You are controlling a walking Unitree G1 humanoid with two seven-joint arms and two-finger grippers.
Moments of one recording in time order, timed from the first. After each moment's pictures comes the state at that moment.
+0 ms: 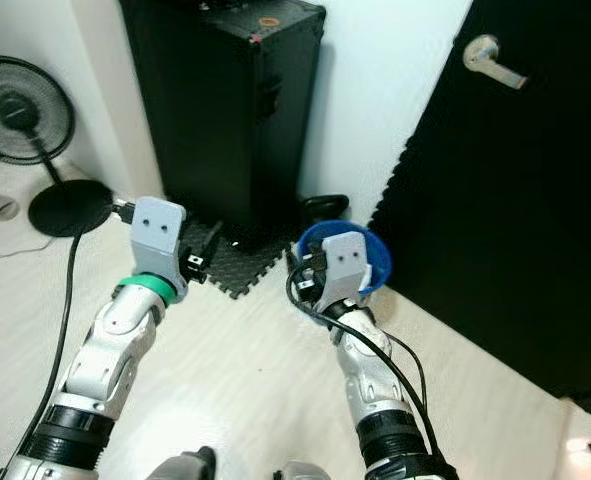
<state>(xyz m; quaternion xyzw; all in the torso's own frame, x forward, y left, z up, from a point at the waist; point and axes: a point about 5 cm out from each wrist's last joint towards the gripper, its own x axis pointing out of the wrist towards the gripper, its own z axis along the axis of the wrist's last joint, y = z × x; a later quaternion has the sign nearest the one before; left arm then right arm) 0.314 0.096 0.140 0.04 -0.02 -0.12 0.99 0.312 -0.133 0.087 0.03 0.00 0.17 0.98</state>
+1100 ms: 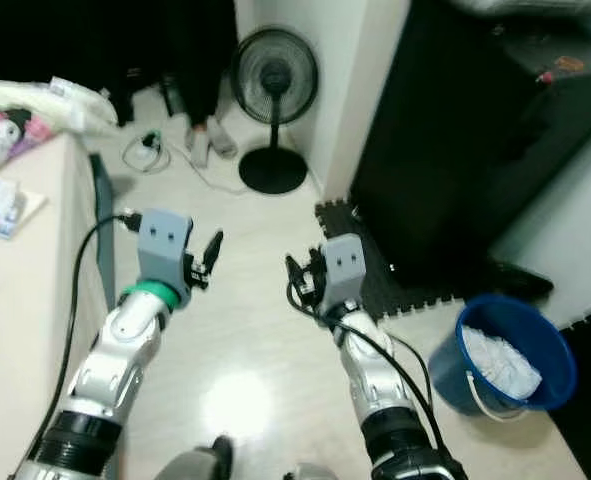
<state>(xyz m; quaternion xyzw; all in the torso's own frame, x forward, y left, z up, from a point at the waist) 0.313 0.090 0.132 0.05 -0.01 -0.13 0.99 0.314 -0.139 0.082 0.02 0.01 0.17 0.98</state>
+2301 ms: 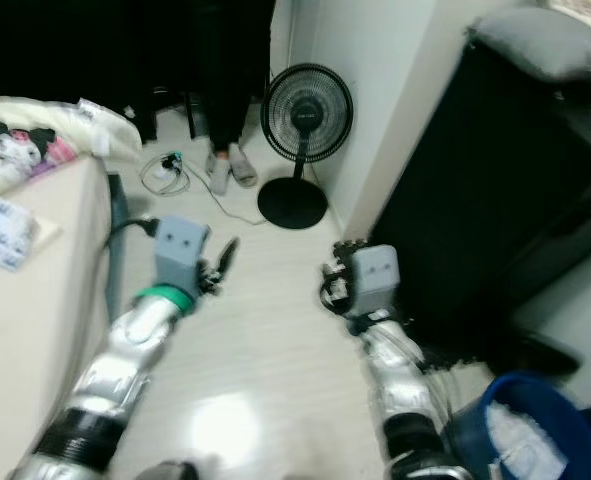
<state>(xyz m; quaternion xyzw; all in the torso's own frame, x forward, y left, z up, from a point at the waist) 0.316 0.099 0.114 0.06 0.01 -0.12 0.99 0.313 -0.153 0.068 0.01 0.03 0.16 0.99</state>
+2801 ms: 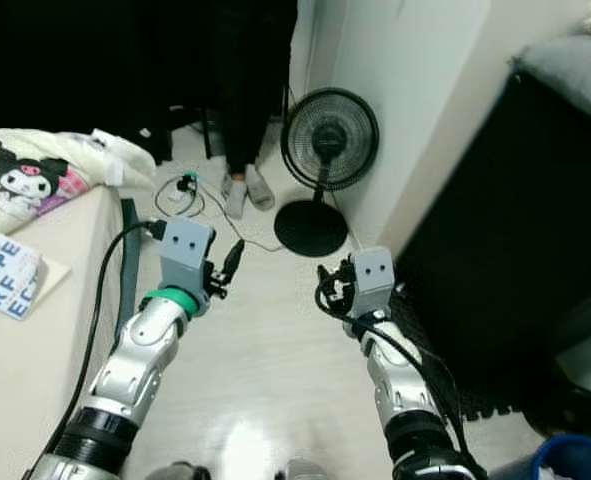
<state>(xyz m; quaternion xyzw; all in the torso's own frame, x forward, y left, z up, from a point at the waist) 0.313 0.093 0.112 0.05 0.01 -0.13 0.99 0.310 -0.156 0.064 0.01 0.03 0.15 0.99</state>
